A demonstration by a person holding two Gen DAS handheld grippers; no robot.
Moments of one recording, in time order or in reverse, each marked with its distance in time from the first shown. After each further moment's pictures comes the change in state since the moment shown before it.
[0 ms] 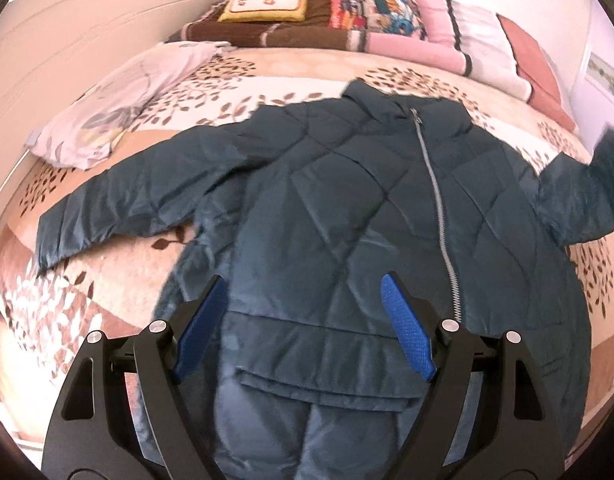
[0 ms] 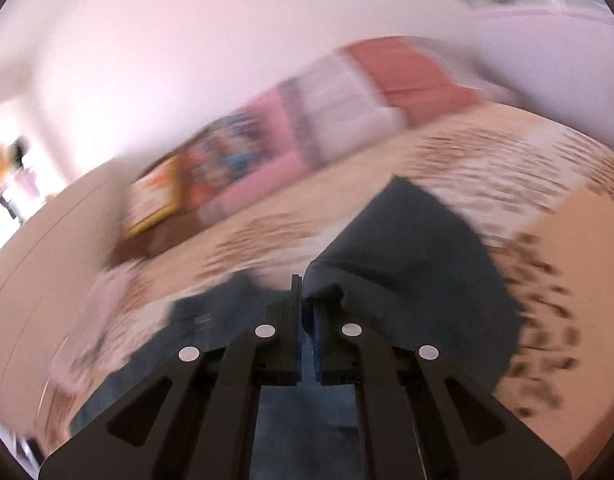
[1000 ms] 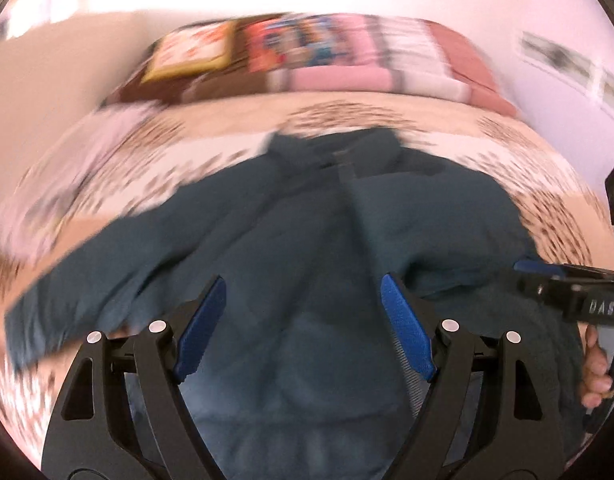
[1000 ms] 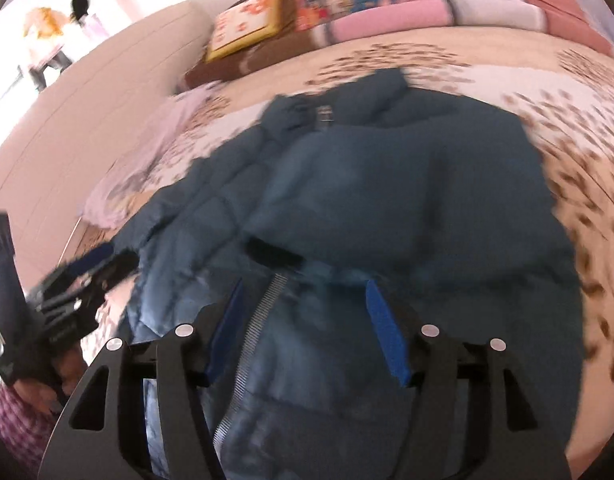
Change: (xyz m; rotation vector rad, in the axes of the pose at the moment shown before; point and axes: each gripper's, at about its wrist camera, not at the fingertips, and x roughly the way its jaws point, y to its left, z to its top) left arm 0.018 -0.064 0.044 0.282 -0.158 -0.172; right arm 0.061 0.097 -0.155 -0.184 0.472 0.152
